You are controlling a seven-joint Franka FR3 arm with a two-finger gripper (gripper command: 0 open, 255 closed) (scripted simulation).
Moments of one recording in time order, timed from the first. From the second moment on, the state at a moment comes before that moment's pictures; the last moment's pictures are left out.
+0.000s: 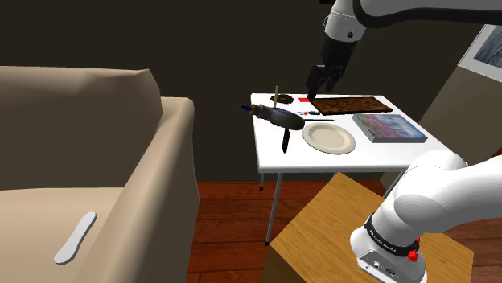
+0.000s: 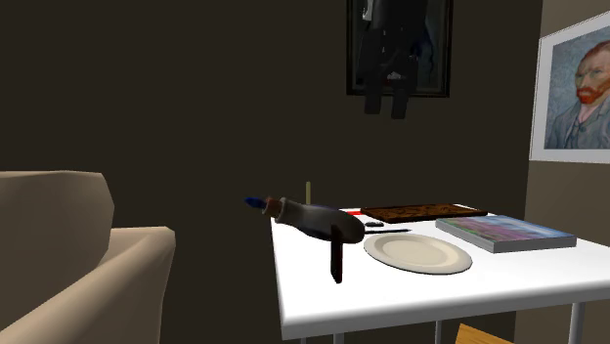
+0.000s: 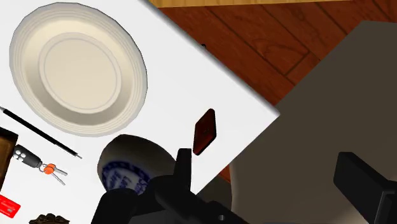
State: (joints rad) arm -0.02 -0.76 -0.01 -2.36 -0.02 1.70 0.02
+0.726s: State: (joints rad) arm 0.05 -0.55 -0.13 -2.45 -0.08 1.96 -0.31
